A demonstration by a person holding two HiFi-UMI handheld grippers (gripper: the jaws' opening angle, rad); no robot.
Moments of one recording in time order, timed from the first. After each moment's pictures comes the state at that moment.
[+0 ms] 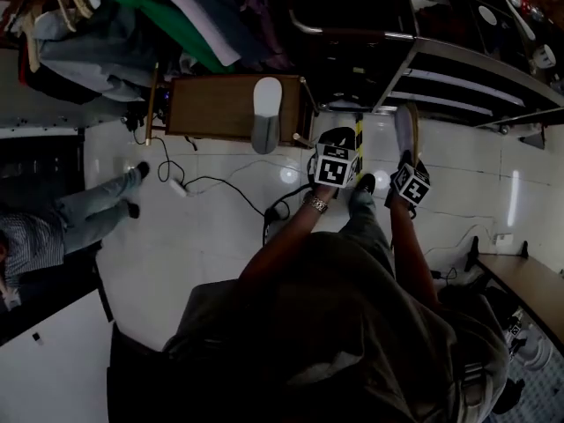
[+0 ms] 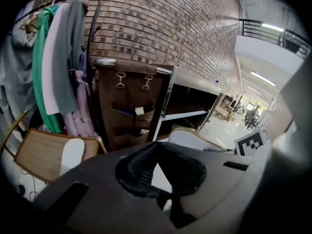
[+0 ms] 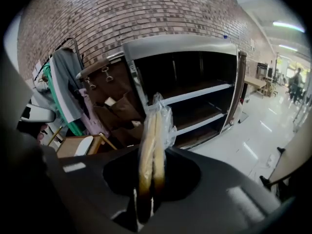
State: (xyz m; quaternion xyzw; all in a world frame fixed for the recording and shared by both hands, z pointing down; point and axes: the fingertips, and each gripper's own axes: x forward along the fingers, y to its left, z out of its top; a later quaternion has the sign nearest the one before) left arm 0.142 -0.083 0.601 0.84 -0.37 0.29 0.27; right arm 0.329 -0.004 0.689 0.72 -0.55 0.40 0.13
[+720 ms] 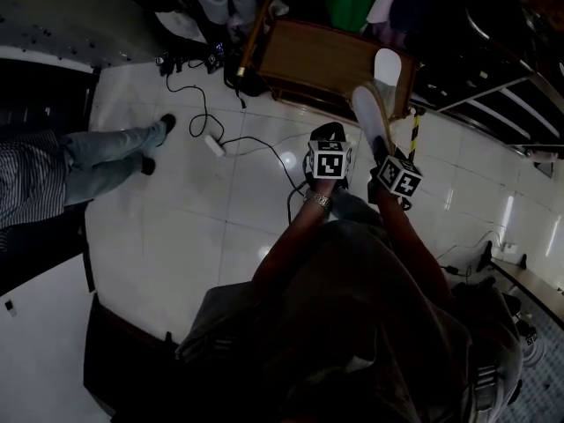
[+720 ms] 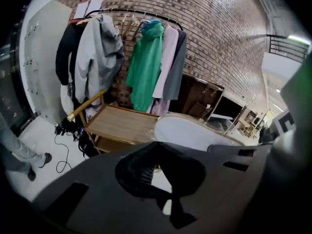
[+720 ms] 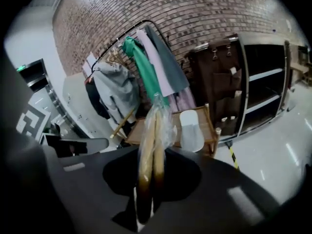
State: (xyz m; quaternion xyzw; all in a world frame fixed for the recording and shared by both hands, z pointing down) left arm -0.373 -0.010 0.610 0.76 -0.50 0.25 0.33; right arm -0.248 0.016 0.617 0.56 -0.71 0.41 0.11
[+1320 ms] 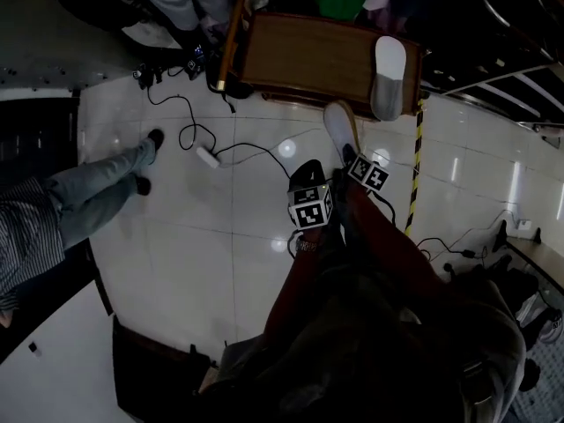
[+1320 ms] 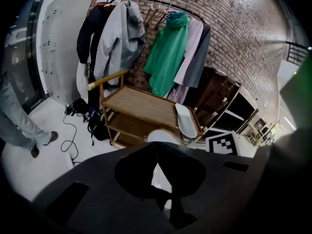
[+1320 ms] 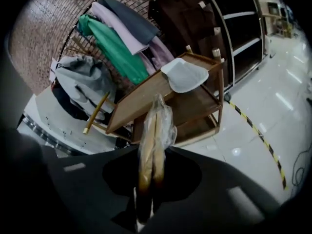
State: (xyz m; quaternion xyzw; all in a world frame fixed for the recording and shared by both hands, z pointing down) left arm -0.448 0.023 0.701 0.71 -0.54 0.24 0.38; right arm -0.331 0.001 0.836 0.57 -0.59 0.57 0.06
